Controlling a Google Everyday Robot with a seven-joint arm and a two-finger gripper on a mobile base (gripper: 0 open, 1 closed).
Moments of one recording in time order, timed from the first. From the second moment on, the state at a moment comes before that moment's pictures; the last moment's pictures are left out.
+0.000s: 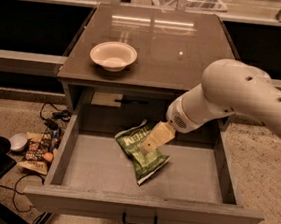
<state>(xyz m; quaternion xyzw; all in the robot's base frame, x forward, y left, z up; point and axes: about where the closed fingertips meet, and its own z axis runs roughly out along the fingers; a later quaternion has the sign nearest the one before) 0.526 -0.068 0.763 -0.48 0.84 0.12 0.24</state>
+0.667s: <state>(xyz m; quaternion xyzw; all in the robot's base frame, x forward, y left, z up) 0.538 -0.026 0.674 -0.48 0.85 0.12 0.20</state>
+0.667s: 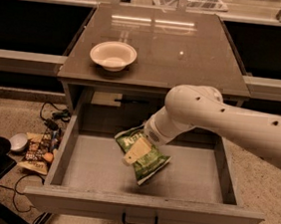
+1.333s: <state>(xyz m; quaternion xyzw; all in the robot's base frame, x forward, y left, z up) 0.533 -0.022 0.634 -0.48 0.86 0.11 0.16</state>
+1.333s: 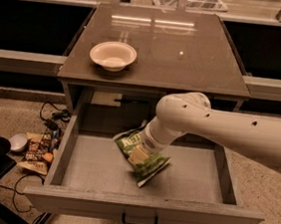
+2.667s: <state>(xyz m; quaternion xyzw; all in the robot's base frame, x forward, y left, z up) 0.522 -0.021 0.624 -0.48 0.86 0.10 0.14</state>
